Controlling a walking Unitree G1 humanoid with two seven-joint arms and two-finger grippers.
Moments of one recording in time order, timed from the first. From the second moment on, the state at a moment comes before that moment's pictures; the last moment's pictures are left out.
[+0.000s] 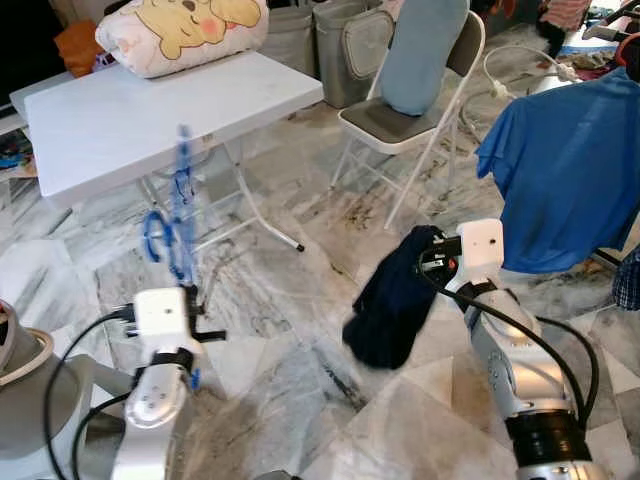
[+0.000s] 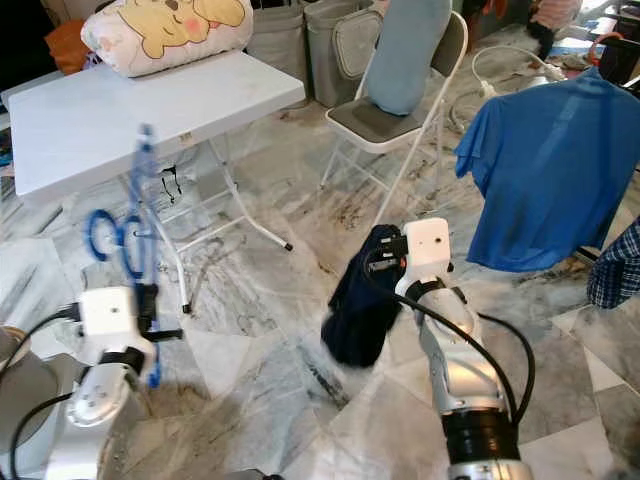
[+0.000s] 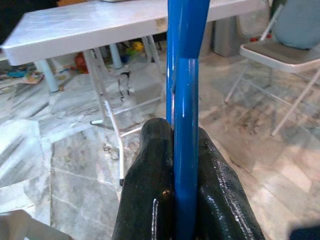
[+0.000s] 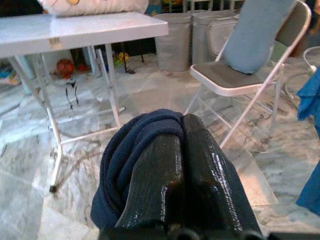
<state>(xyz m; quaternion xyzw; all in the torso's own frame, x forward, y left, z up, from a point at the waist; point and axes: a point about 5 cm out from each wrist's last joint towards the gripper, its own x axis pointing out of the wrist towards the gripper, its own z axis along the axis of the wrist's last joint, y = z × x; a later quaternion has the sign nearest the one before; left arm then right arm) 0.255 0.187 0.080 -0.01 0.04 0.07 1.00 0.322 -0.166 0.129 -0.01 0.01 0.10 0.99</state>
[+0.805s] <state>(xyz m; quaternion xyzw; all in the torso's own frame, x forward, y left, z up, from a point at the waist) 0.262 0.172 0.090 -0.04 0.02 0.07 1.00 0.314 -0.142 0.135 -0.01 0.00 0.13 0.99</state>
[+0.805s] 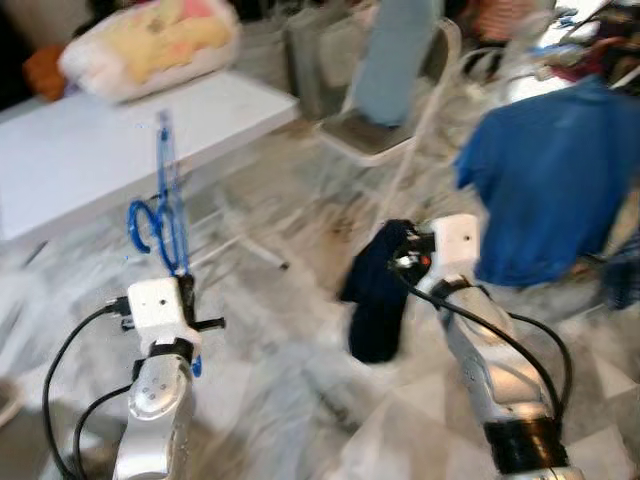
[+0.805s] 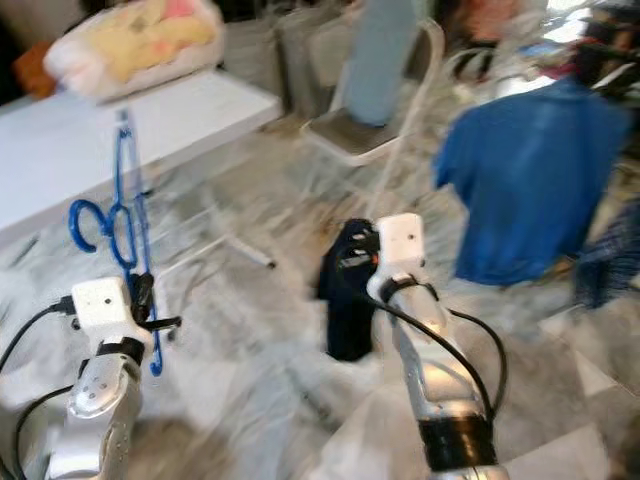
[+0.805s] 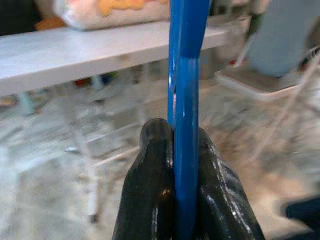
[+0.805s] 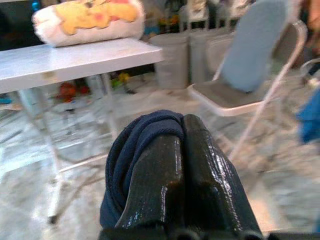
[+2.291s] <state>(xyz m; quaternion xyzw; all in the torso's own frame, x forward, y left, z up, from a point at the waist) 0.260 0.191 0.081 -0.03 0.04 0.11 0.99 0.327 -0.119 0.126 0.01 0.00 0.15 0.99</state>
